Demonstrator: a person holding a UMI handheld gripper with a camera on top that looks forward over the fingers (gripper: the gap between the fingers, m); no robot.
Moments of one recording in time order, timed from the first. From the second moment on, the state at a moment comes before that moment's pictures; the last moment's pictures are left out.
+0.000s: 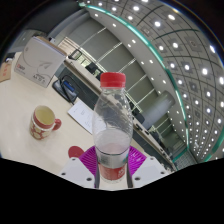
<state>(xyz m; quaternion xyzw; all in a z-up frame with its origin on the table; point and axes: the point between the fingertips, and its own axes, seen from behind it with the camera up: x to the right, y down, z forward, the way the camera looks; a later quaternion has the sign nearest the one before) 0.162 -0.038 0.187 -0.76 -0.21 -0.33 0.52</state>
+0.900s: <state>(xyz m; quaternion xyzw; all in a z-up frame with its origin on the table) 0.089 0.078 0.189 -0.48 -0.55 -0.54 0.43</state>
